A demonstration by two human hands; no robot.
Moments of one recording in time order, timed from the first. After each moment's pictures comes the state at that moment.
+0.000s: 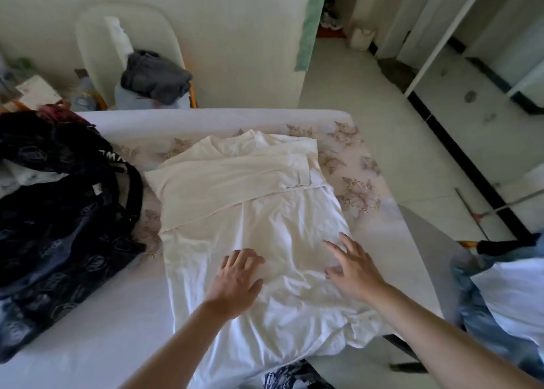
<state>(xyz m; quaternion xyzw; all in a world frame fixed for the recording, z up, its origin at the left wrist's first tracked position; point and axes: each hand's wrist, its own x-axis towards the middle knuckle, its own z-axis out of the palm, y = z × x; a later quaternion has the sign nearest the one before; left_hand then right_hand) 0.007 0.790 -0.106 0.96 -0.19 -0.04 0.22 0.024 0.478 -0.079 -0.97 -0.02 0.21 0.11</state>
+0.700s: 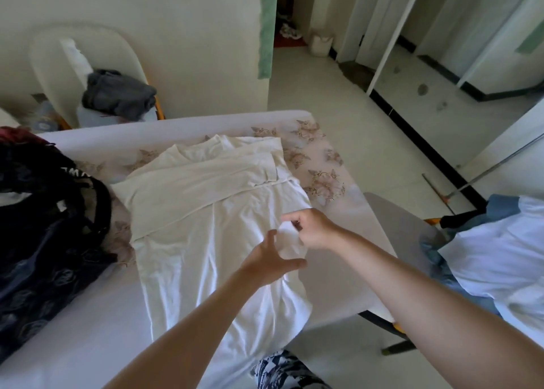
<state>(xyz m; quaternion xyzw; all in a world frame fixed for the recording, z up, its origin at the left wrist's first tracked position) 0.022 0.669 -0.038 0.86 -0.03 -0.31 0.40 0.056 0.507 -0.002 -0.92 0.00 0.22 0.32</state>
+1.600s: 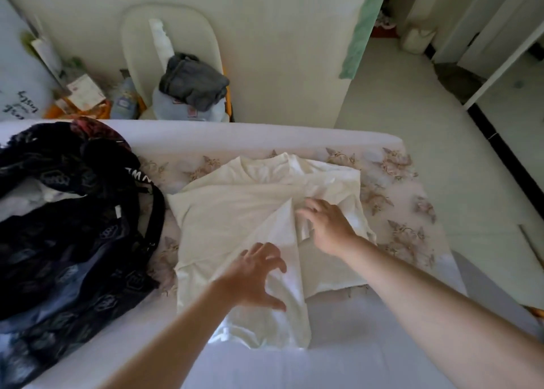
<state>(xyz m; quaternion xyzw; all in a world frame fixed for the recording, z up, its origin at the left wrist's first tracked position) 0.142 0.810 -0.059 0.94 -0.21 -0.21 0.19 0.254 0.588 -0.068 -0.96 -0.24 0.13 0.09</state>
